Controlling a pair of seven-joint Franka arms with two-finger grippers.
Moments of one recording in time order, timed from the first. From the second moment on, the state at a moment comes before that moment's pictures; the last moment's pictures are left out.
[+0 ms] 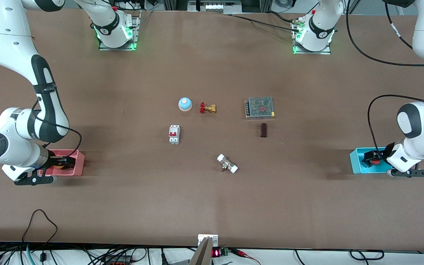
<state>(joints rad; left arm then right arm) 0.31 0.63 -0.07 -1.68 0.08 2.30 0.18 -0.03 0.71 -0.08 -1.52 -0.09 2.22 -0.13</state>
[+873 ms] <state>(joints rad) 0.30 0.50 -0.09 -1.66 0.08 2.17 0.15 -0.05 0.73 -0.09 -1.52 -0.09 2.23 -0.14</state>
